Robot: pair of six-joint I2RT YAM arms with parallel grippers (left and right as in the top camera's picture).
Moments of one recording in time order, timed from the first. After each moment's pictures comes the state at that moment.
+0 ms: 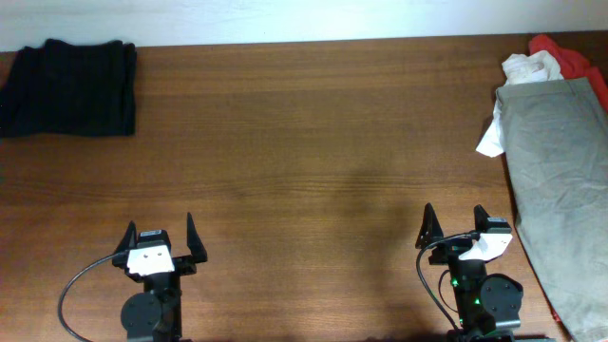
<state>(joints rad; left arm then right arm) 0.06 0.02 0.02 -0.08 -0.08 0.03 0.04 0.01 0.01 -0.07 0.03 0.20</state>
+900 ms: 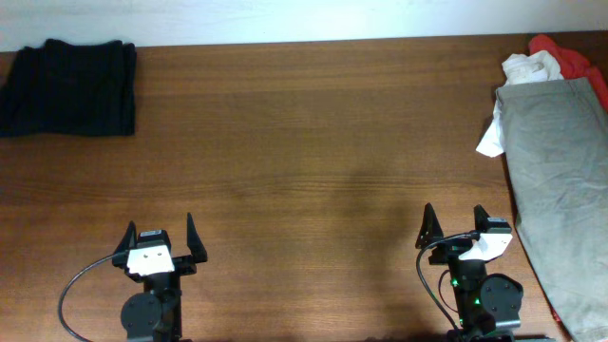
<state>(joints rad) 0.06 0.02 0.02 -0.08 -0.08 0.03 0.04 0.01 0.01 -0.07 0.03 0.20</state>
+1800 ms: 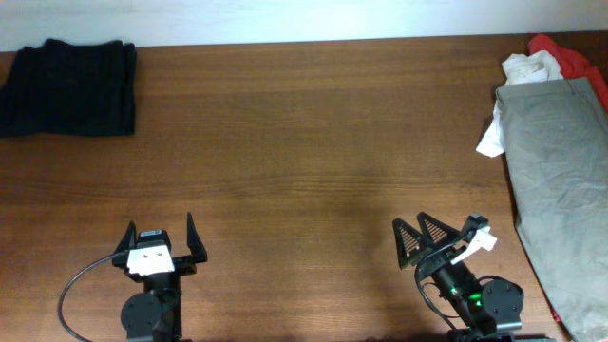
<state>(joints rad) 0.06 0.02 0.02 -0.08 -0.08 0.03 0.04 0.01 0.01 -0.04 -0.46 0.76</state>
